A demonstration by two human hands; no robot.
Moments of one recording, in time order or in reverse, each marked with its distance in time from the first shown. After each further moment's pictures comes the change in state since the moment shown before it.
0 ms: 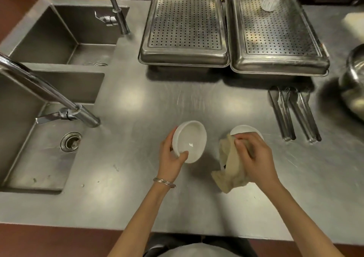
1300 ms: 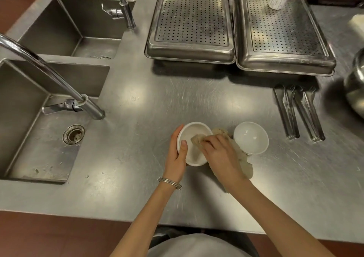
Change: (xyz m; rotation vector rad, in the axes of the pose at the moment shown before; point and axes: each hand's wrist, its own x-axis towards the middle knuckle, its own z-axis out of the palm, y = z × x) left_hand -0.018 0.007 0.003 -0.140 -0.043 -0.043; right_hand -0.007 0.008 0.081 -0.748 -0.180 -0.492
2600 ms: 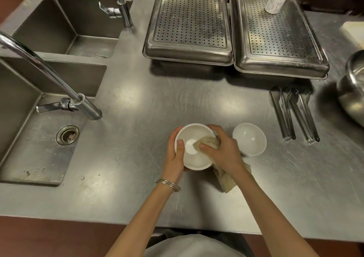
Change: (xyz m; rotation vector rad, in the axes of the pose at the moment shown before) left_hand 0.001 0.009 -0.003 -0.129 0.055 -0.040; right_hand 0.018 -0.007 -0.028 0.798 -0.069 0.576
